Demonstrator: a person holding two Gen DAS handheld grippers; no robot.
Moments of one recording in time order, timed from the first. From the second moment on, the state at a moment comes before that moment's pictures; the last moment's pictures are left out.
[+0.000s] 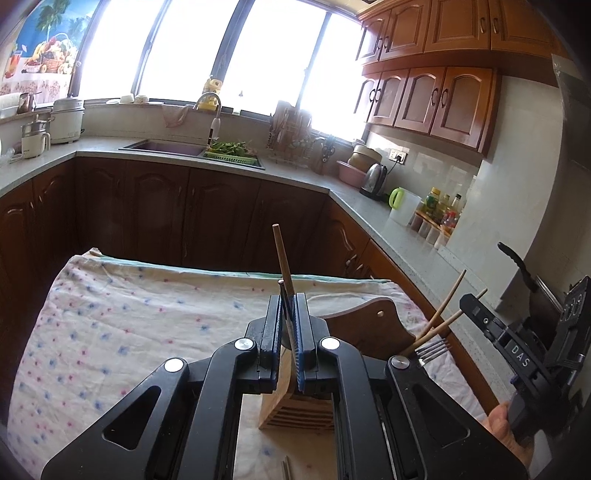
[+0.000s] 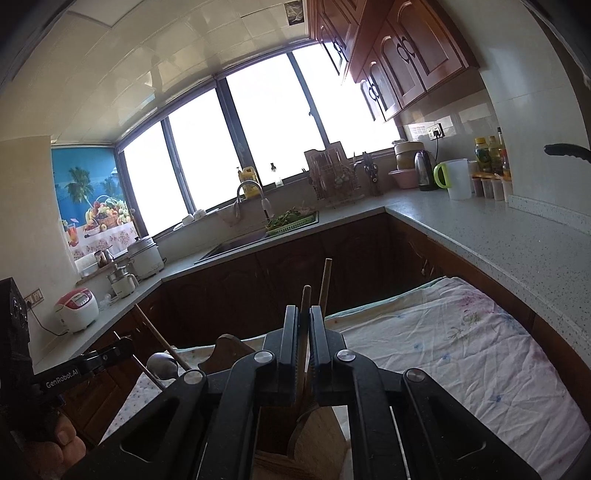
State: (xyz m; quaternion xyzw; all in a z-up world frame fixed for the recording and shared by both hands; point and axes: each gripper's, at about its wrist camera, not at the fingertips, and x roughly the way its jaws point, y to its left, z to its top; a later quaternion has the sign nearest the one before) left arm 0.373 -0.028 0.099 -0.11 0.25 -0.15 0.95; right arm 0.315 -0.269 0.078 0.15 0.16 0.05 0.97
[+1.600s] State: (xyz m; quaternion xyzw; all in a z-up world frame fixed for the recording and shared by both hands) left arm 0.242 0.028 0.018 -0.13 0.36 -0.08 0.92; right arm 0.176 -0.304 0.018 0.20 0.27 0.06 0.94
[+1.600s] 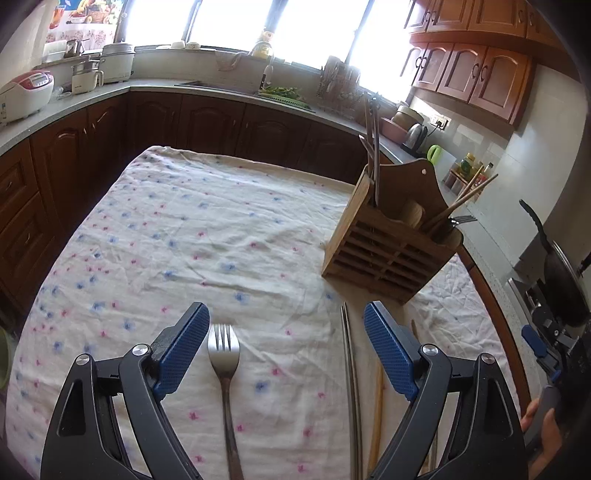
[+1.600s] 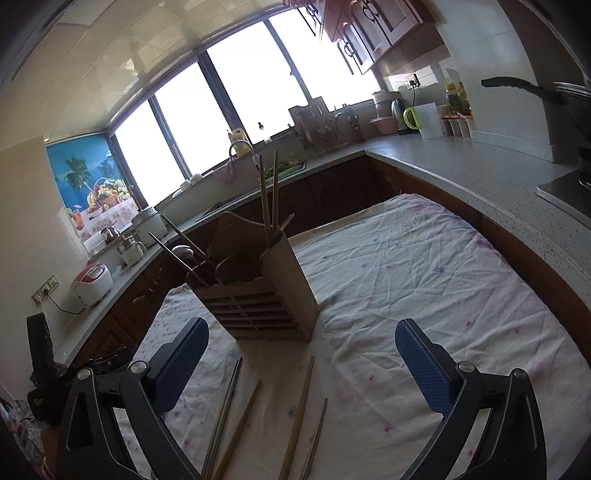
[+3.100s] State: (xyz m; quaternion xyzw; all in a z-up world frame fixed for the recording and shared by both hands) left arm 0.310 -0.050 -0.039 -0.03 0.46 -0.10 0.88; right arm 0.218 -0.269 -0.044 0.16 0.38 0.07 0.91
